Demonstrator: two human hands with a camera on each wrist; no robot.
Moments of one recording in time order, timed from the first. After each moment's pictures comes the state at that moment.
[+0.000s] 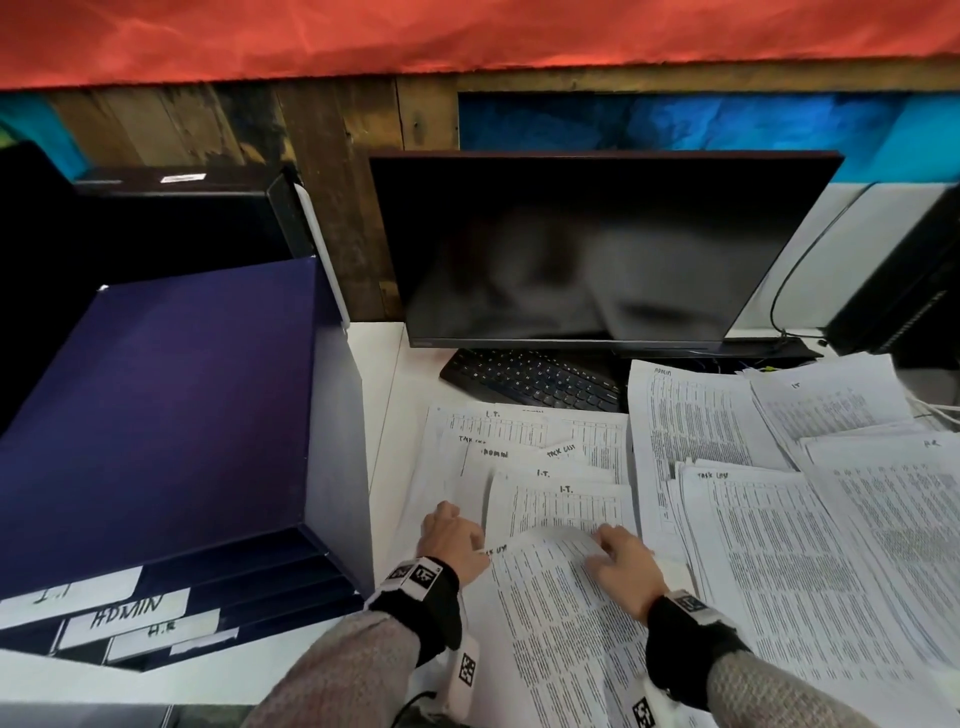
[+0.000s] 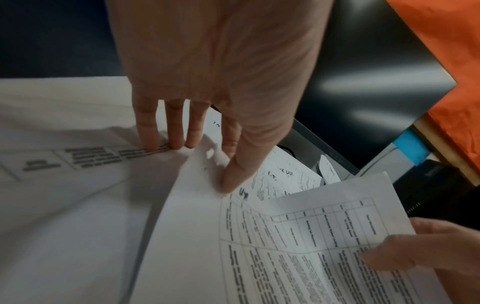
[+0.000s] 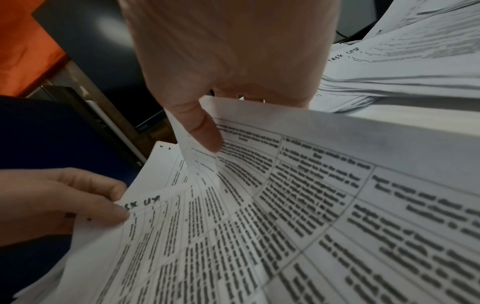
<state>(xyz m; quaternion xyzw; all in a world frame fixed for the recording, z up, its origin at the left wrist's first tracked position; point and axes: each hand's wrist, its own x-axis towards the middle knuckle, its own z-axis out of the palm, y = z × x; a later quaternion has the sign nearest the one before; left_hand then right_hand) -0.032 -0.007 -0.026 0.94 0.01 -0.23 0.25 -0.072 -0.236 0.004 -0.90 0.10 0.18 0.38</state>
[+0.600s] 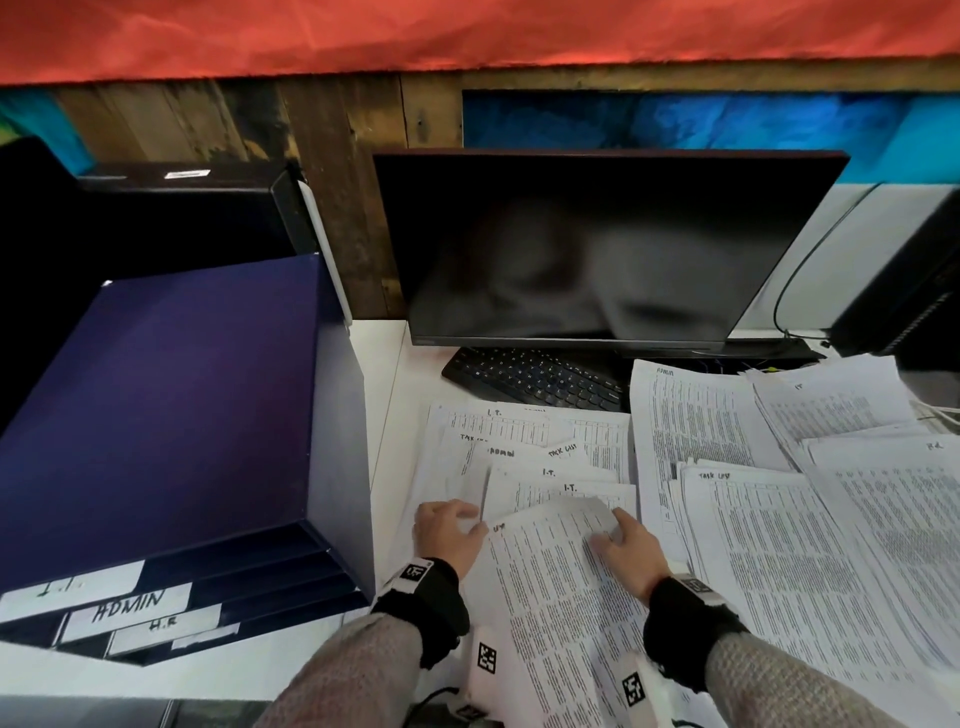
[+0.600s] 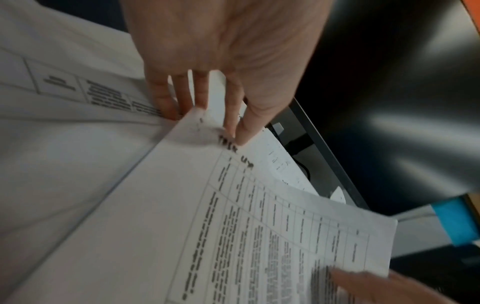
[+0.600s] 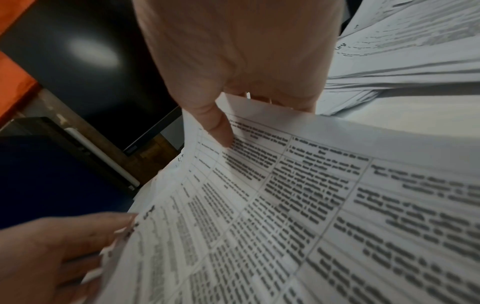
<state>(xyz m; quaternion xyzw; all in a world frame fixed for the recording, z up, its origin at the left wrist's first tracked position) -0.030 -0.010 -0.032 0.90 0.13 -0.13 0.40 -0.063 -0.238 0.013 -0.87 0.18 0.16 0.42</state>
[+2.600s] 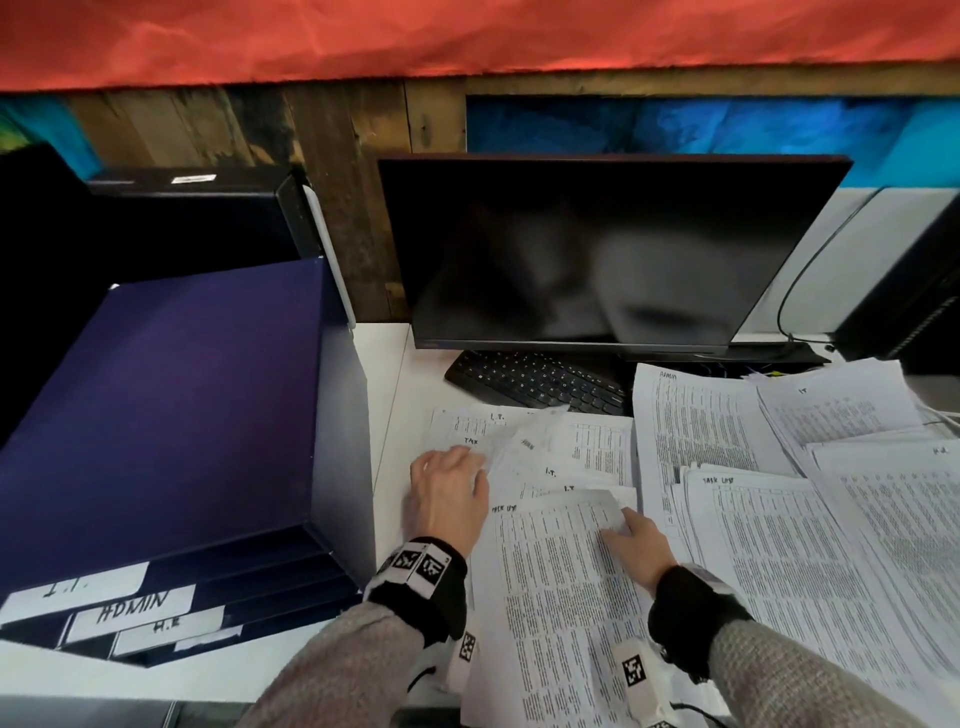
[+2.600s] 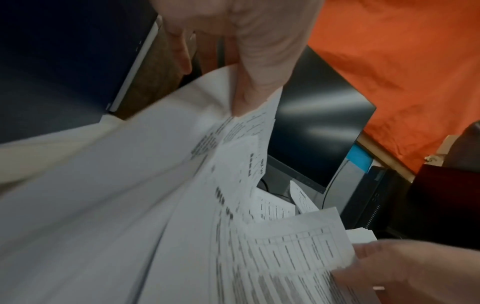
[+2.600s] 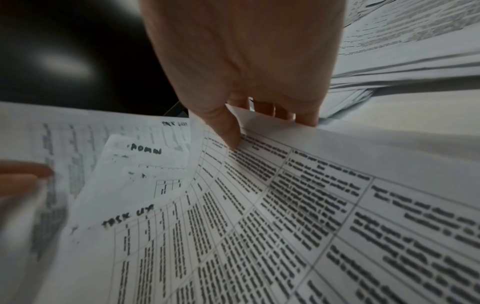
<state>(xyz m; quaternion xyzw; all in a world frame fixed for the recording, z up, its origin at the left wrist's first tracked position) -0.013 -0.010 0.021 0.97 -0.03 0.09 0.22 -0.049 -0.251 -0.004 -0.83 0.20 0.16 0.49</state>
